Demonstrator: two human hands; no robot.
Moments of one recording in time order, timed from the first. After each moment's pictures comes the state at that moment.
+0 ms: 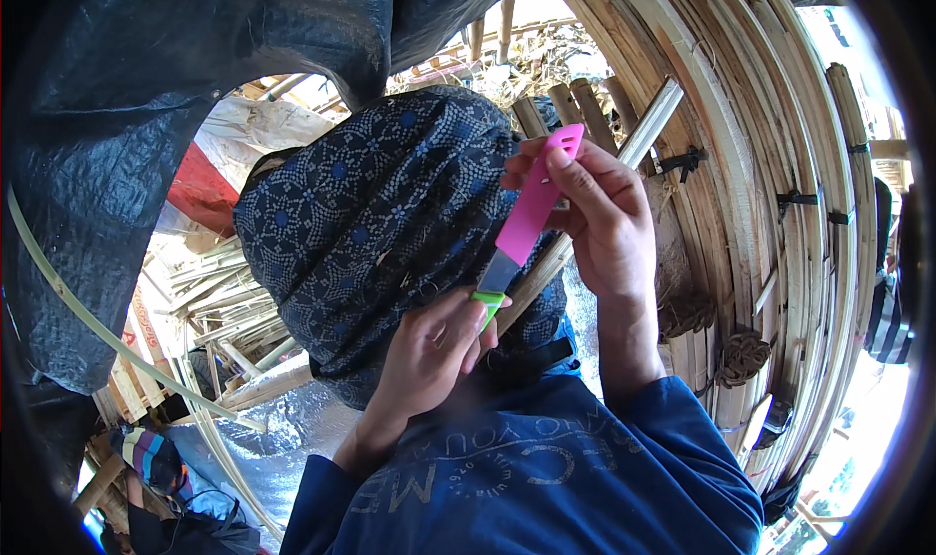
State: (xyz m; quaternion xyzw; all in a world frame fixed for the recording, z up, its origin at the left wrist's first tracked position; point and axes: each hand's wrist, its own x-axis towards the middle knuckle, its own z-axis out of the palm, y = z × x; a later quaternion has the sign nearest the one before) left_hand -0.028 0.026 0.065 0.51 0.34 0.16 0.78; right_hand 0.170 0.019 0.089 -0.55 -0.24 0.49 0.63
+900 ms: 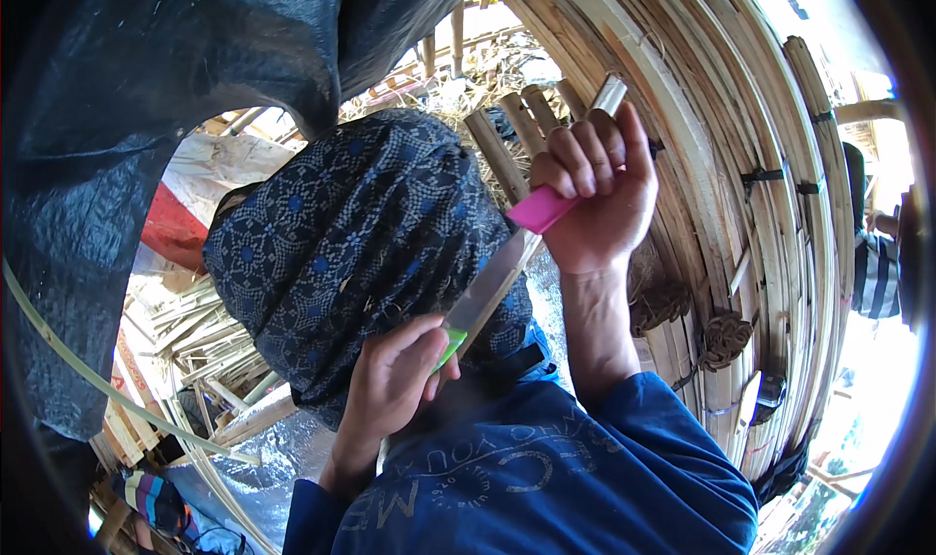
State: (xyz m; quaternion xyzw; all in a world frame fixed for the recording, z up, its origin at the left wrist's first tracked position) left_hand -0.038 0.023 0.058 0.52 0.30 0.18 0.77; right_hand 0.201 0.030 0.085 -0.07 -0.04 0.53 0.84
